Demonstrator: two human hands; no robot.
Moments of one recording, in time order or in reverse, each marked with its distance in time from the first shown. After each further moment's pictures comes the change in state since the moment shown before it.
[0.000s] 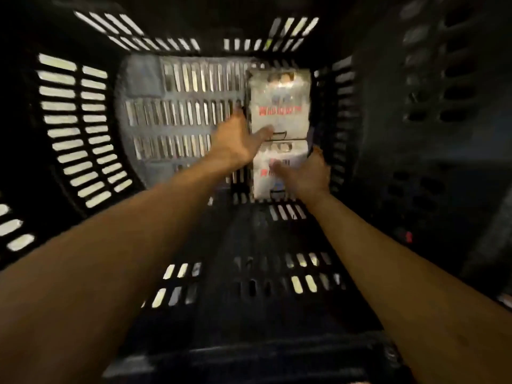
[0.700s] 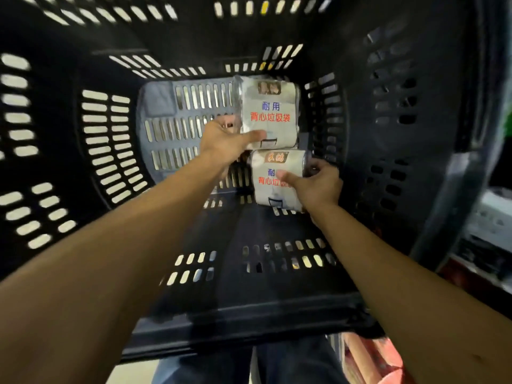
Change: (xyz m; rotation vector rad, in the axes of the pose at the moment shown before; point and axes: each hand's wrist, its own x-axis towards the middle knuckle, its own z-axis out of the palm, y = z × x) left_hand -0.043 0.020 -0.045 -0.780 0.020 -0.193; right_hand -0.050 -0.010 -0.030 0.243 0.085 0.056
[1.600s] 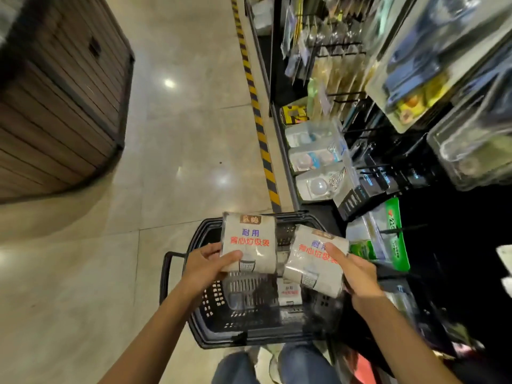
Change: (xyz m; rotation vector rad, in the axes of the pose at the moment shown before) left_hand -0.446 0.179 -0.141 -0.009 0.029 0.362; right_hand -0.343 -0.172 -0.249 0.673 -0.153 -0.150
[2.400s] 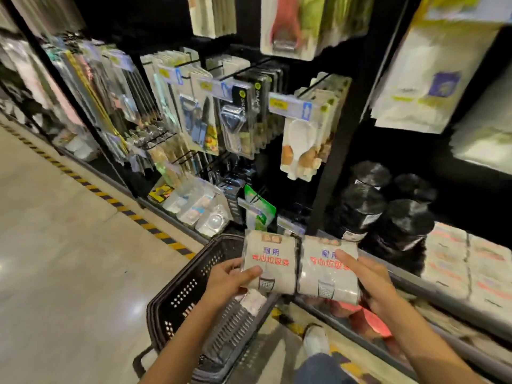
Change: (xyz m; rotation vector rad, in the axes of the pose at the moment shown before) left_hand -0.168 0.015 0.031 0.450 -0.749 0.228; right_hand -0.311 0.123 -0.086 0.645 0.451 -0.303
